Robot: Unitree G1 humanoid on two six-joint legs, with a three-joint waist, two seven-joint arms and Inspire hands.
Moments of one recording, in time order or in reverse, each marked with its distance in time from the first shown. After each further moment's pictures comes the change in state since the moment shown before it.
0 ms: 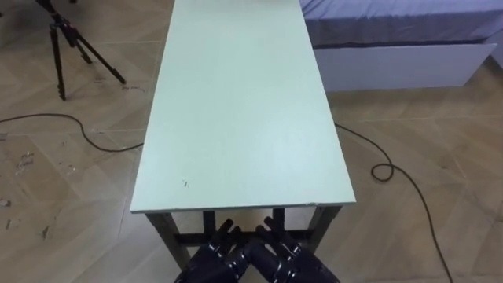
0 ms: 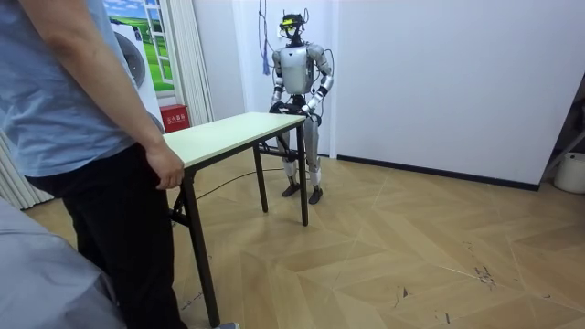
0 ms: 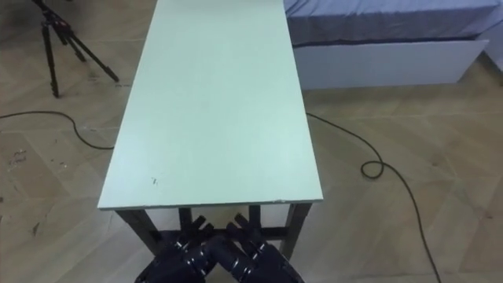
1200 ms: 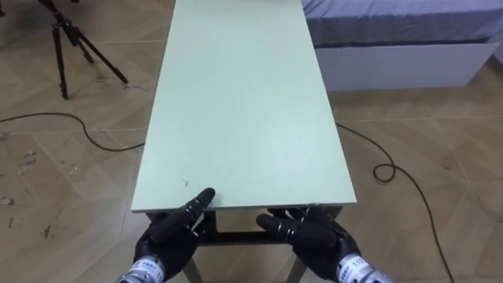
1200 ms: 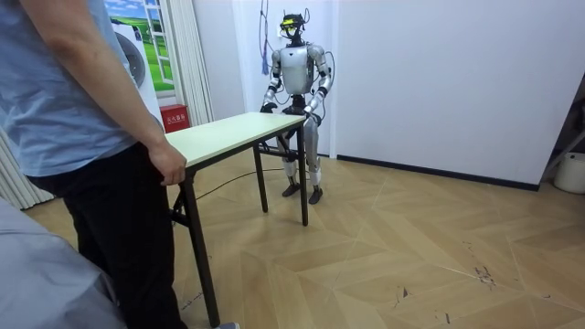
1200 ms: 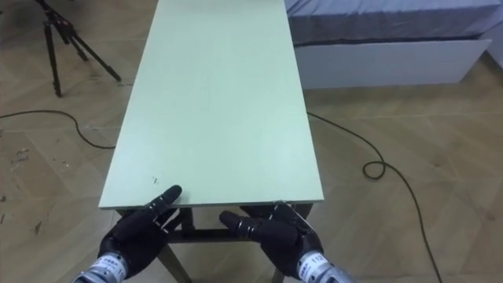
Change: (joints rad) left arm -0.199 -0.008 0.254 0.106 -0.225 0.155 0.208; right arm -0.186 -0.062 -0.061 -0.050 -0.018 0.141 -0.236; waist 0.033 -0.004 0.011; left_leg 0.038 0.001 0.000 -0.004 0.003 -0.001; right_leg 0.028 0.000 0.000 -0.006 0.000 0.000
